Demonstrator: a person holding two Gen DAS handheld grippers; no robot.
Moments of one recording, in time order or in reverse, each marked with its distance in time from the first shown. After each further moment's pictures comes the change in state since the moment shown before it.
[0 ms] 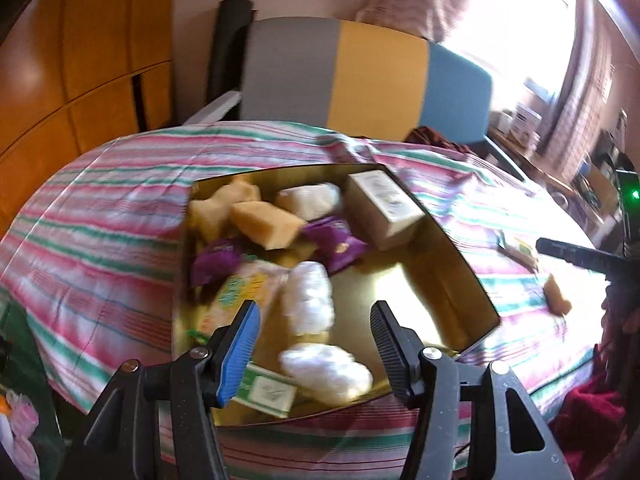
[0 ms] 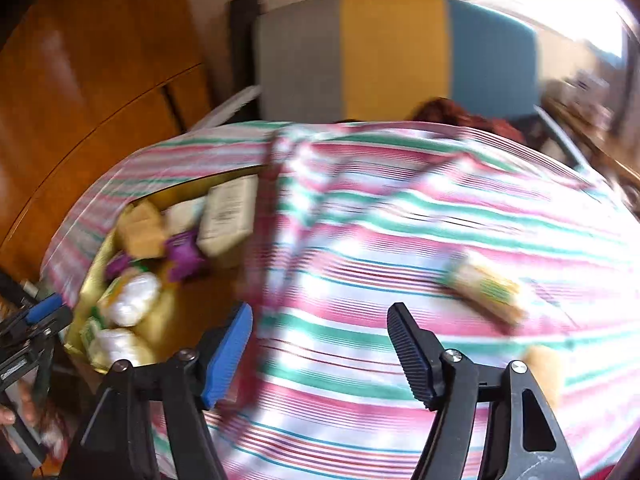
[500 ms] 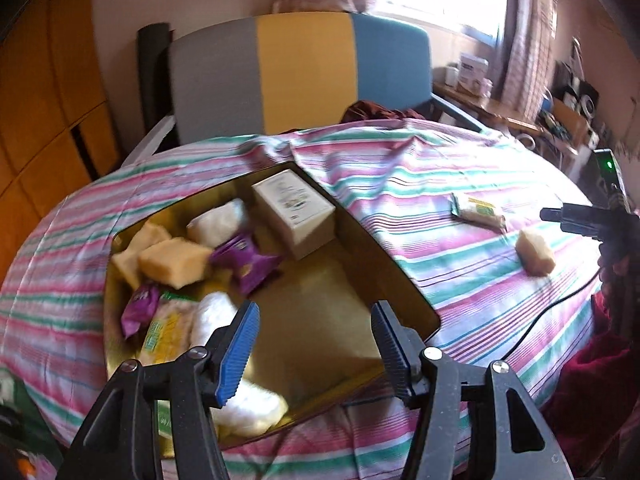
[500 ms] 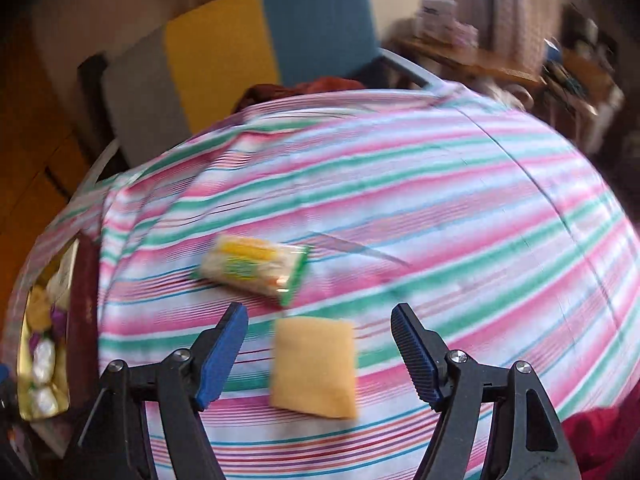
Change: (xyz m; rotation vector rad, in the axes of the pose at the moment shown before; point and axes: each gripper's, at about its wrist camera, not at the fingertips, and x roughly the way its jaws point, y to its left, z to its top) left arm 0.018 -0.089 0.015 0.244 0.035 -0.042; right arm -0.013 -0.181 -0.038 0.388 0.006 -0.210
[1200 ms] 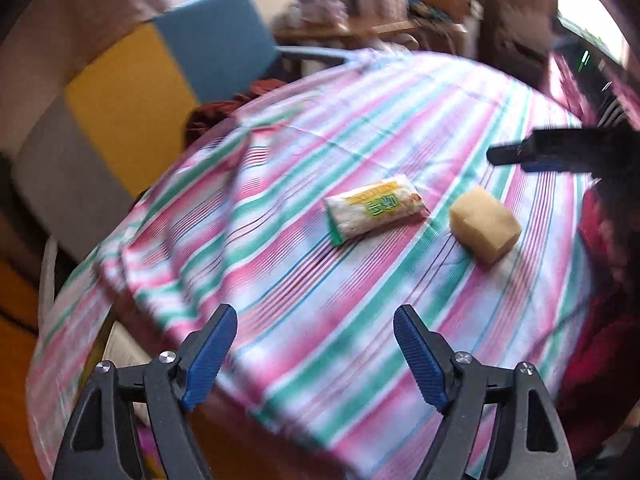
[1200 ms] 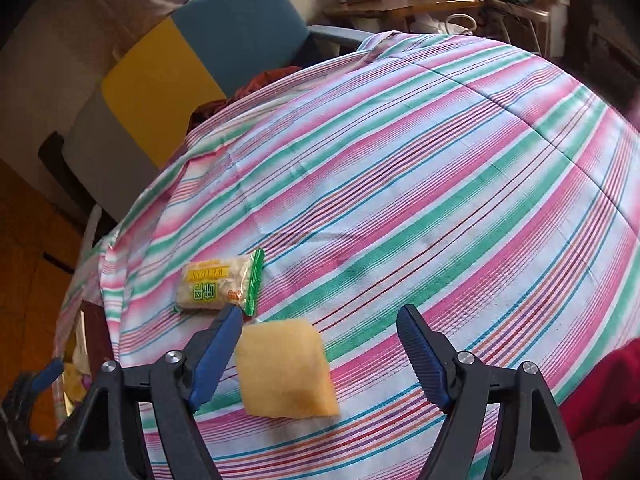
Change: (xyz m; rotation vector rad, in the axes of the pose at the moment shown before) left arm 0.101 -0.157 0.094 0.564 0.121 -0.181; right arm 0.000 -0.042 0.001 0.270 0.030 0.061
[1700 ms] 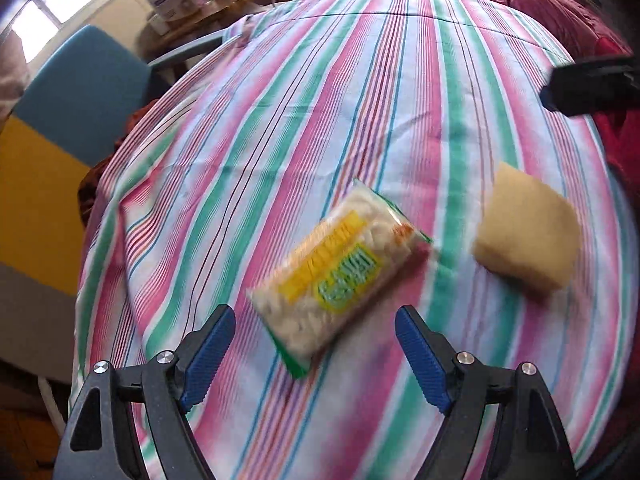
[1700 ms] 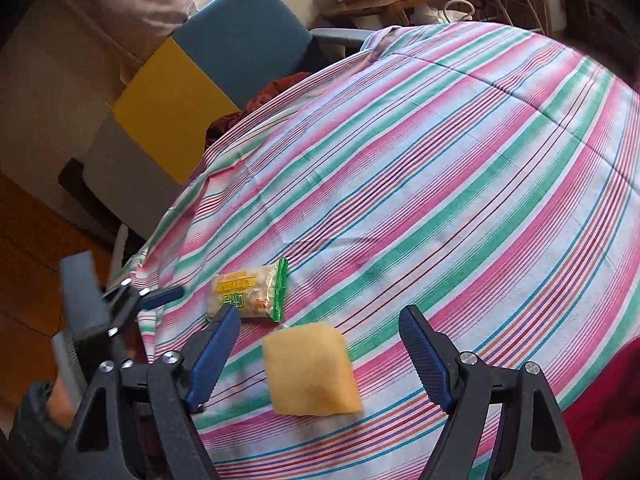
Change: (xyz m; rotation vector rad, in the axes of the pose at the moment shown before) left arm 0.110 -0.045 0.071 0.413 0.099 -0.121; right arm -0.005 -0.007 0.006 0.073 0.011 0.115
